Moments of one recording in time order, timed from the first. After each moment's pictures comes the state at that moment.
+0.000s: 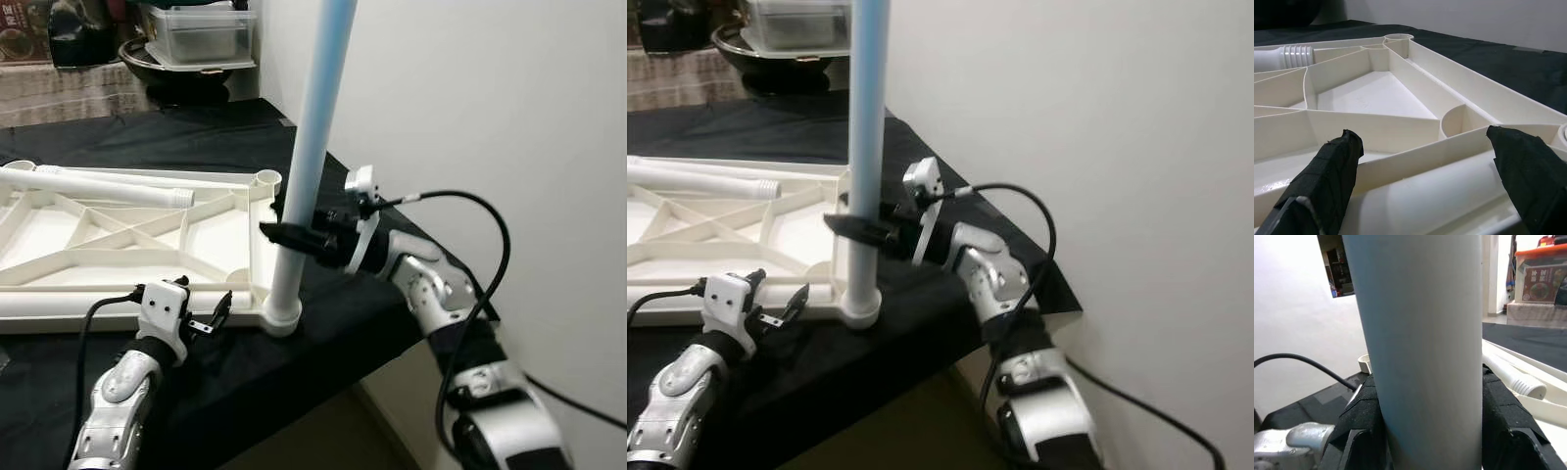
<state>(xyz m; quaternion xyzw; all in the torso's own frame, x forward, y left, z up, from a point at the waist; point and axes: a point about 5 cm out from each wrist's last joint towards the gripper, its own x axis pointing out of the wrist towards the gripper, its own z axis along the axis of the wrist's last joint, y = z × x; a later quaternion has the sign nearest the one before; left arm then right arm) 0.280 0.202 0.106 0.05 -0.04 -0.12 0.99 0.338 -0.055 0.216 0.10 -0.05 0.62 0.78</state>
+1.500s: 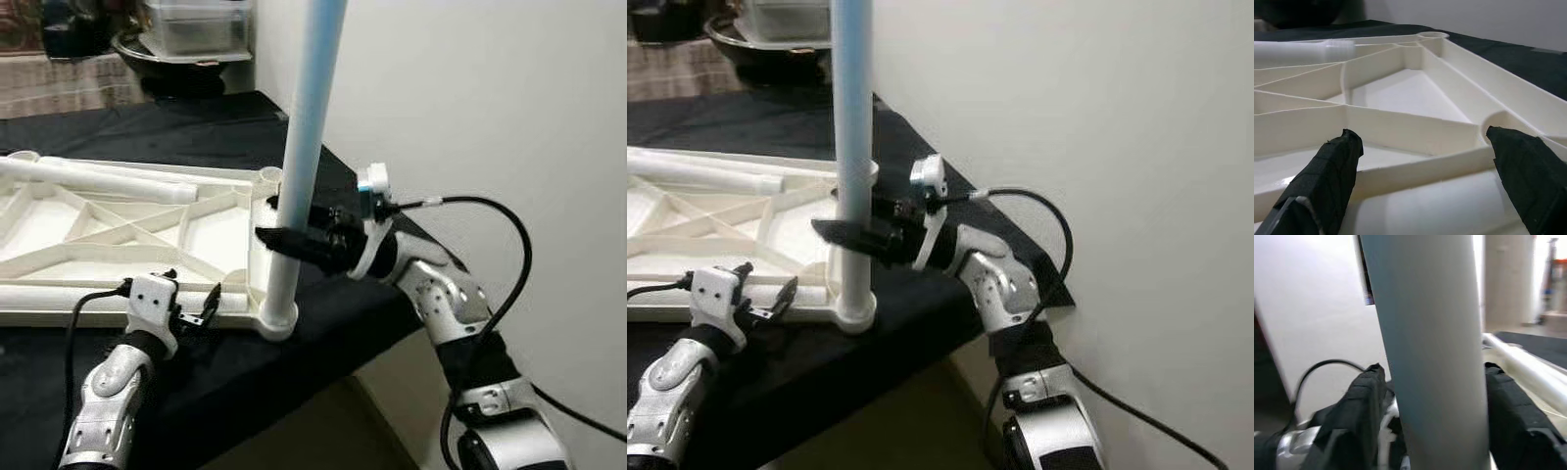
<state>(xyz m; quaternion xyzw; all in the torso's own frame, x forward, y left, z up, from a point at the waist) 0.277 0.208 0.103 0.05 -0.03 -0.11 0.99 0.311 -0.065 0.221 0.12 -0.06 0.67 0.73</state>
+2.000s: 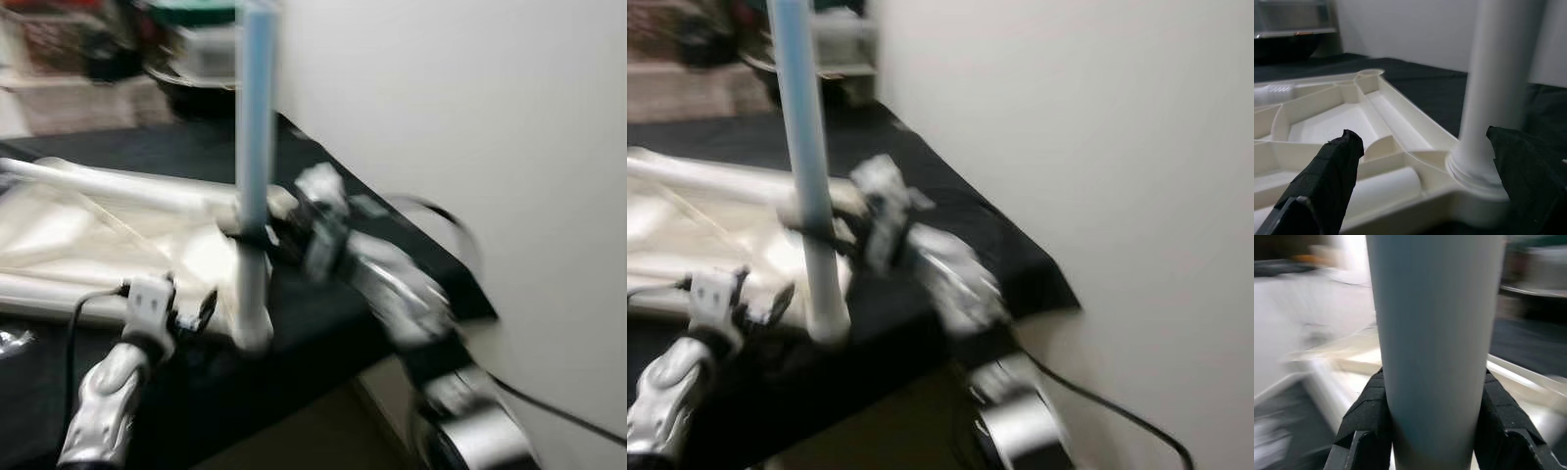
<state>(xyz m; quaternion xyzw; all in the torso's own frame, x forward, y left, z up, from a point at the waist) 0.288 0.184 0.111 0.05 -0.05 -0.15 0.99 0.365 -0.037 0.206 0.08 0.03 0.36 0.93</state>
